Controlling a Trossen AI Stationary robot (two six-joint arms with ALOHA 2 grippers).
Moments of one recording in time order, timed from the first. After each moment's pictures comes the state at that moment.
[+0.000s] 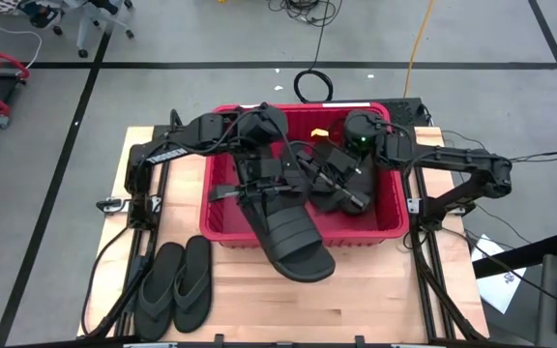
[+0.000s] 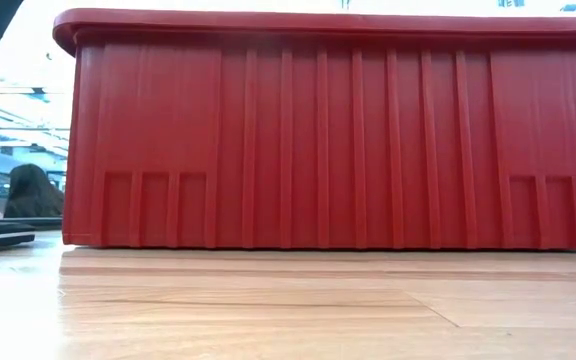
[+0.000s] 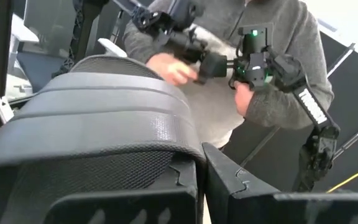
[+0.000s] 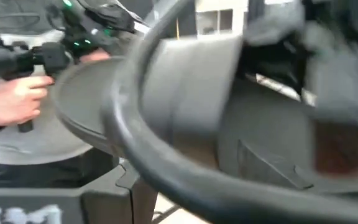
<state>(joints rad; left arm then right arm) 0.08 1.93 2.36 -1.01 1.36 0.10 -0.19 1.41 1.34 0.05 -1.08 0.01</state>
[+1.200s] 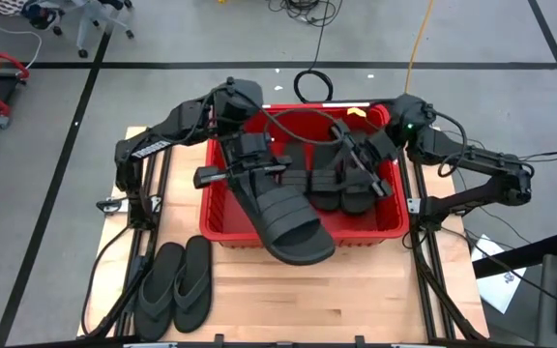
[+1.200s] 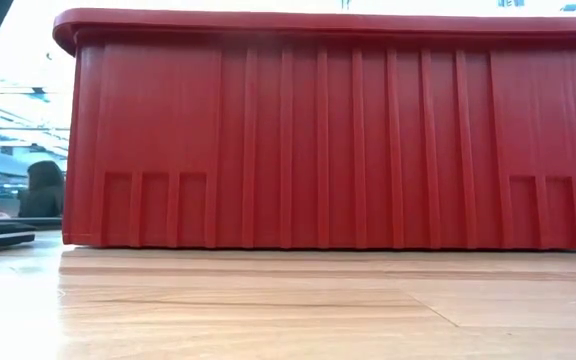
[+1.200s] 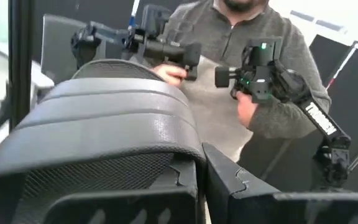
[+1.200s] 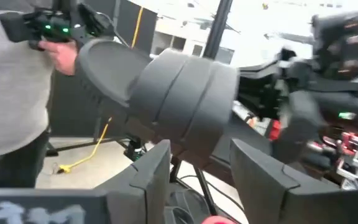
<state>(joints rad) 0.15 1.86 2.36 -0.81 1.39 -0.02 -0.26 1.22 1.31 0.08 -0.94 -0.16</state>
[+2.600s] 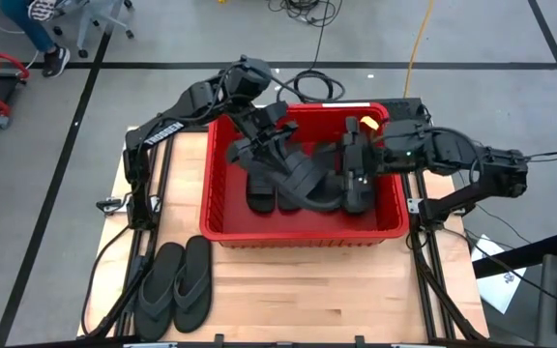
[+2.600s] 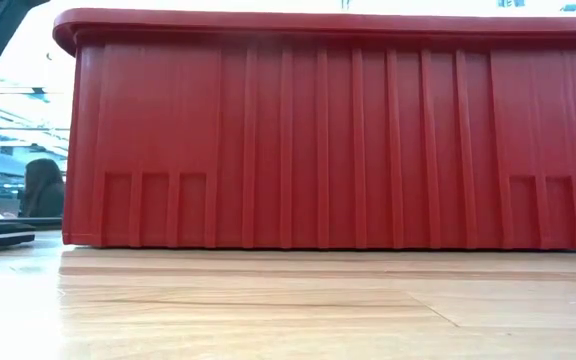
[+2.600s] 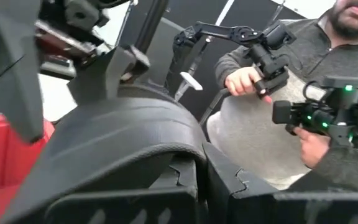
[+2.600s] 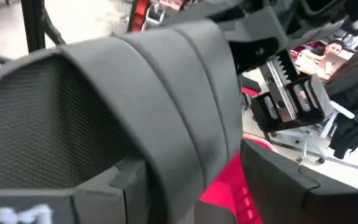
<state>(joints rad) 0.31 1.93 2.36 -0.87 1.20 -0.07 0.03 1.30 1.62 -0.63 0.14 -0.31</state>
